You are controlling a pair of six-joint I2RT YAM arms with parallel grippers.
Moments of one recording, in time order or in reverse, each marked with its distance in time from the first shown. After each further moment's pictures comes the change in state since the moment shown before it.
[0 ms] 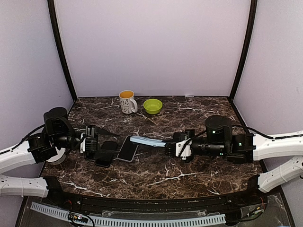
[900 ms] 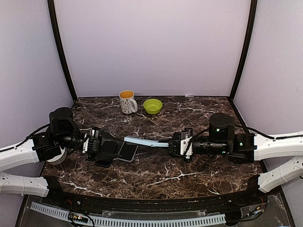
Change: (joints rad) left arm 0.003 0.061 0.000 0.024 0.091 -0.046; right arm 0.000 -0.013 0.001 0.102 -0.149 0.079
